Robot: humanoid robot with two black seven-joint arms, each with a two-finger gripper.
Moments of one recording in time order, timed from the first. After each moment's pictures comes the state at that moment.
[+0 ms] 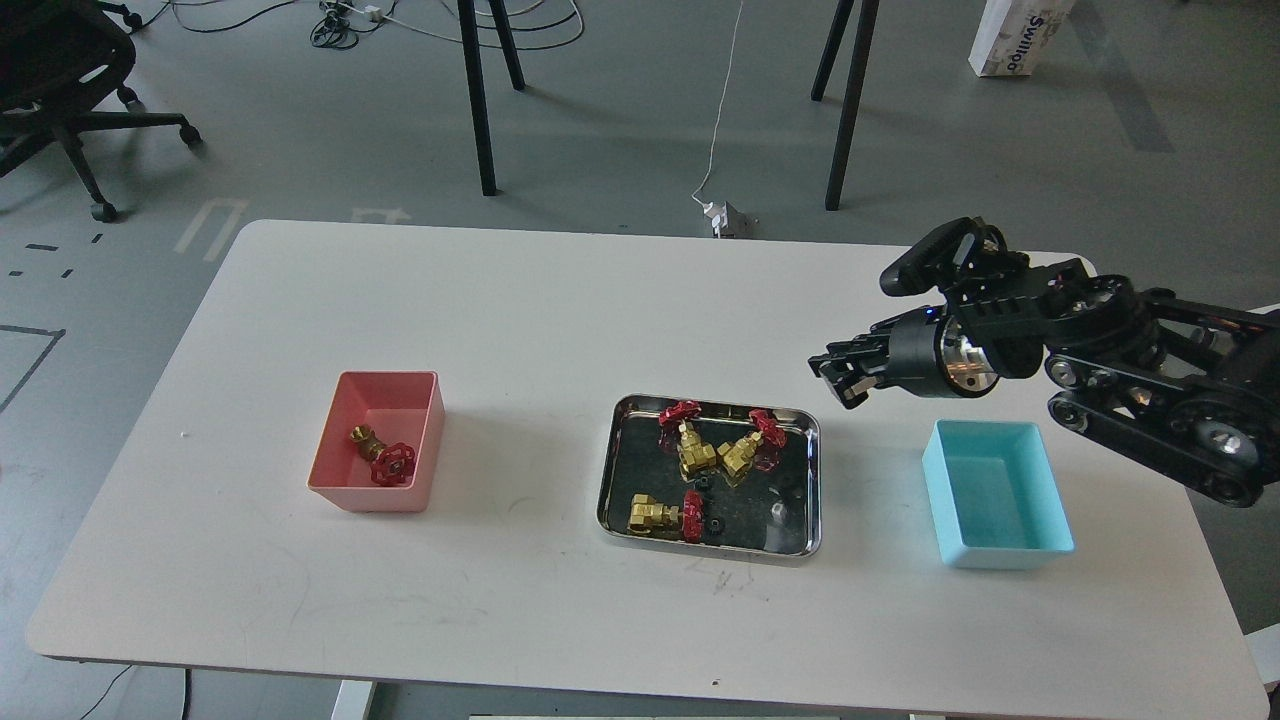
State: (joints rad) left arm -1.32 0.55 -0.99 -0.75 1.05 -0.16 0.16; right arm 1.01 -0.65 0.24 1.28 -1.83 0.49 0.09
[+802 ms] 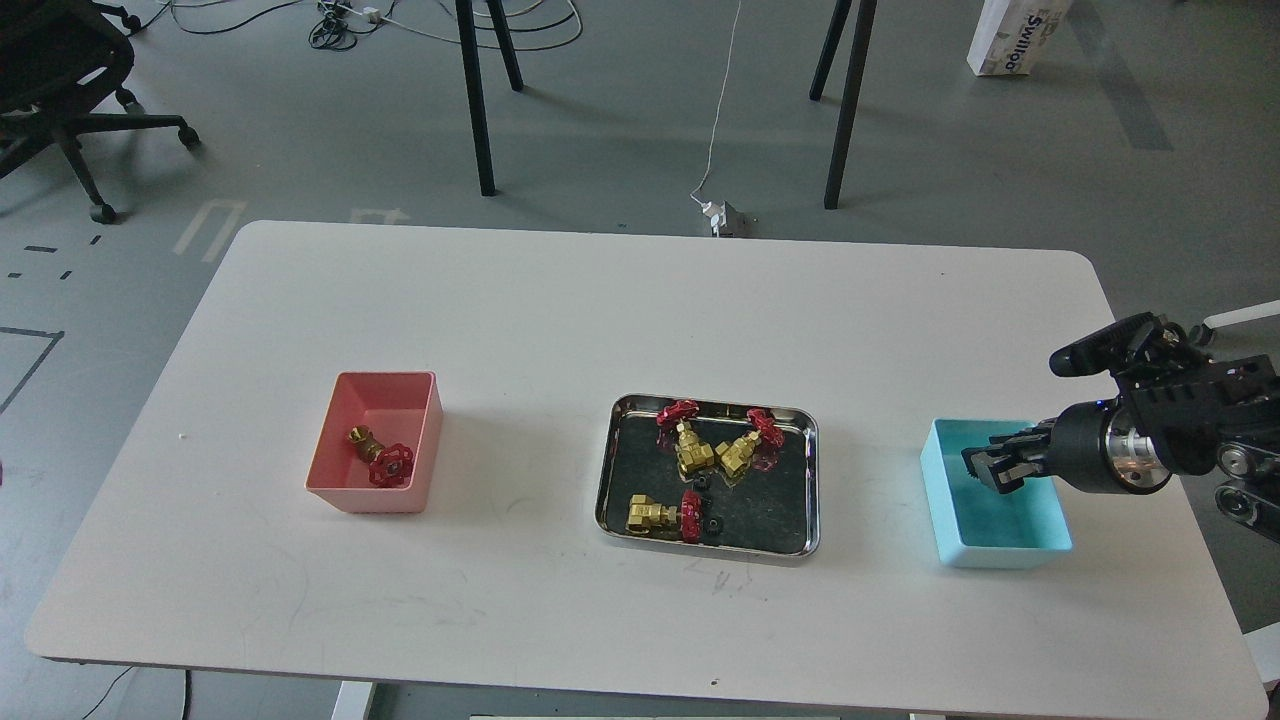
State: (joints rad) left arm -1.32 0.55 -0.98 -0.75 1.04 -0.16 0.15; right arm 0.80 -0.87 0.26 1.34 -1.75 0.49 0.09
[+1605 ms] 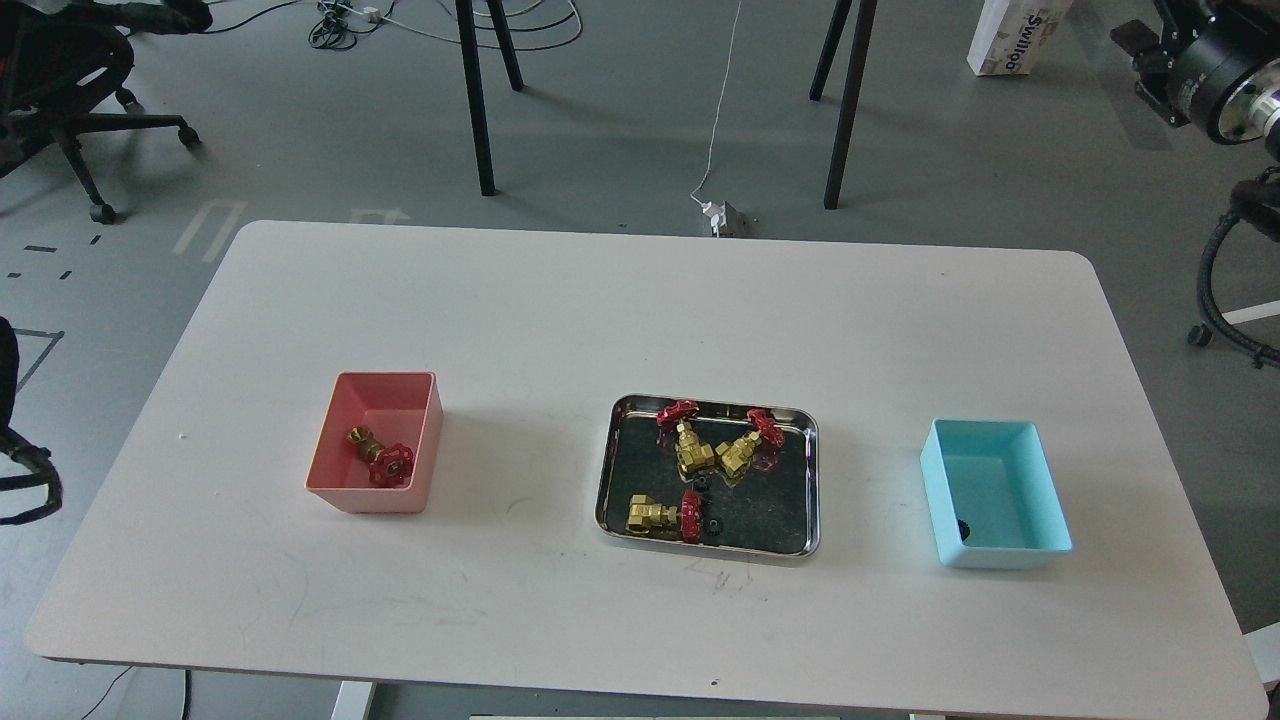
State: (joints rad) left arm -1.31 0.44 -0.88 -0.76 1.04 -0.12 0.16; right arm 1.01 -0.66 0.77 0.91 -0.66 -0.09 -0.05
